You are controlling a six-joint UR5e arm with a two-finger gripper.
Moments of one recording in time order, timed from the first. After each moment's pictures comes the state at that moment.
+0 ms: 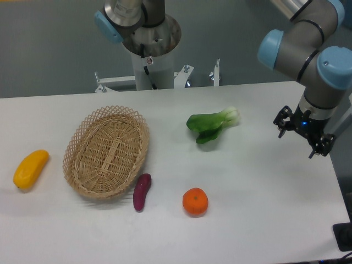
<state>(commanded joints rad) 2.80 -2.04 -1.42 -1.16 1.52 1.60</state>
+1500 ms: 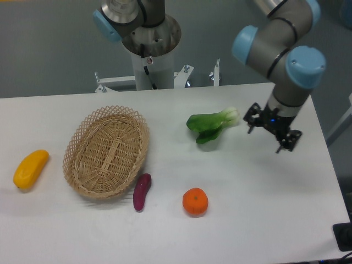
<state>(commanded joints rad) 2.72 -1.90 -1.74 -1.15 1.53 1.56</state>
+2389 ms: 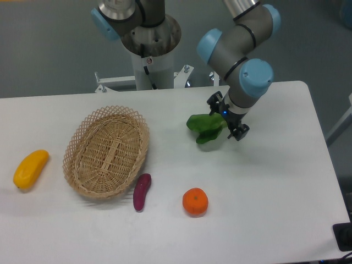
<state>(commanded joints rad) 2.71 -1.84 -1.94 -1.15 1.56 1.68</state>
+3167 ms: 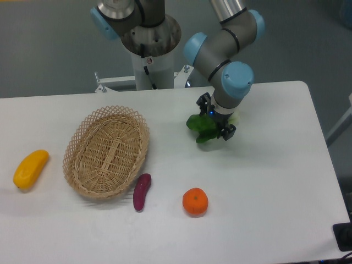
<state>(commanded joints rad) 2.68 -1.84 -2.04 -0.97 1.60 1.67</state>
